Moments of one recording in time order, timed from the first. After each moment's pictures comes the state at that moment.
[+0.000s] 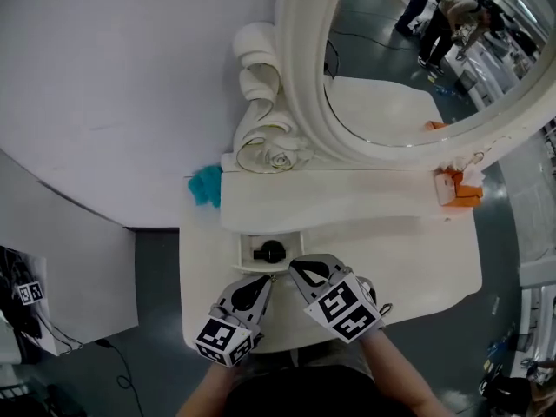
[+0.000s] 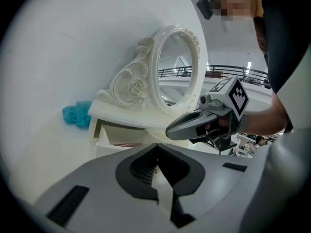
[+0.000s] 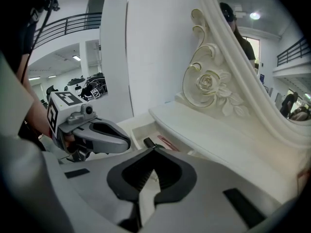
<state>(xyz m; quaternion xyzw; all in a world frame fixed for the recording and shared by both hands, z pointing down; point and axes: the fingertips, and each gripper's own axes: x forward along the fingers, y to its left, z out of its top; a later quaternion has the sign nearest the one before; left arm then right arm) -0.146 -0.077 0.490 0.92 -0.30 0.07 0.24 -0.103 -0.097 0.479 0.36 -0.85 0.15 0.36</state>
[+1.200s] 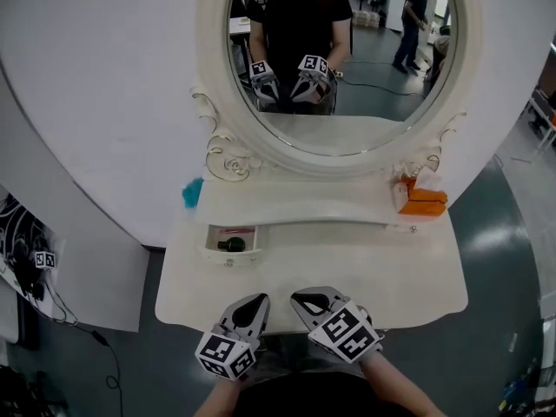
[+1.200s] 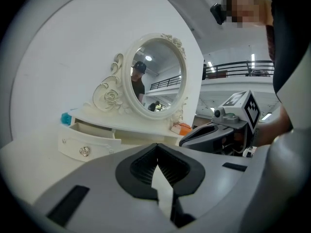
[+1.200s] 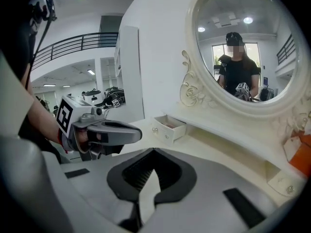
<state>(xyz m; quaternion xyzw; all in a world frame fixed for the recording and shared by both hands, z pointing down) -0.044 0.032 0.451 0.90 -0.39 0.03 0.19 0.008 0.039 0.452 0.32 -0.90 0.13 0.28</state>
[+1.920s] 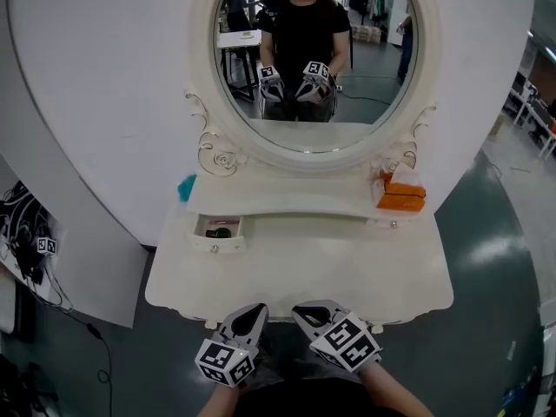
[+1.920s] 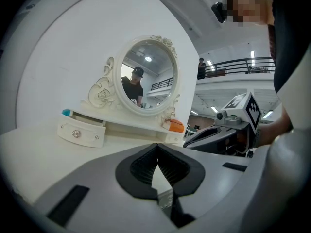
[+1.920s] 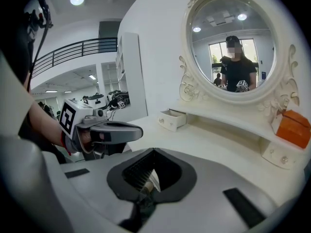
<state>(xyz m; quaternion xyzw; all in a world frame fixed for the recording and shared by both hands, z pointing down) -0.001 0.107 0.454 0.90 -0.40 0.03 0.19 0.057 0.120 0.458 0.32 -0.90 0.15 0.26</state>
